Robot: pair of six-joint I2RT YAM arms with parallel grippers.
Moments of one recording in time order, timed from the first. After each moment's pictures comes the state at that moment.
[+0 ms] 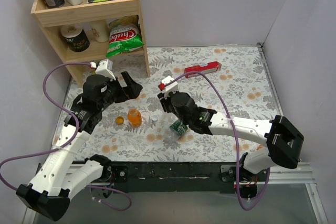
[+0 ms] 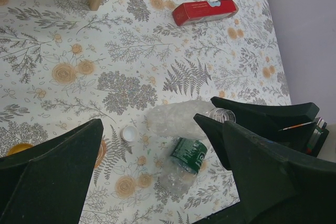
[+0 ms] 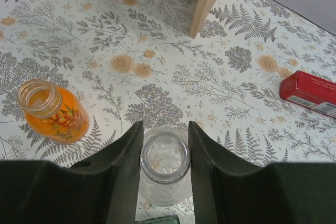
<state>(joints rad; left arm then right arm) -0.39 0.88 1.01 -0.52 0.04 -0.57 1.10 1.44 0.94 0.21 0.46 0.03</state>
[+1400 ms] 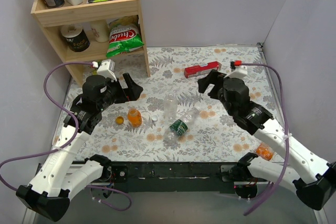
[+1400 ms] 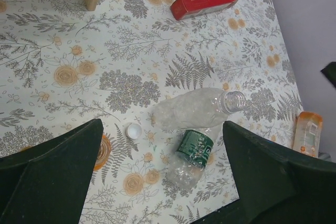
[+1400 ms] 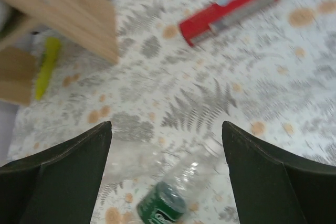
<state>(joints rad) -0.39 0.87 1.01 -0.52 0.07 -0.50 0.77 0.96 0.96 -0.27 0.46 0.61</state>
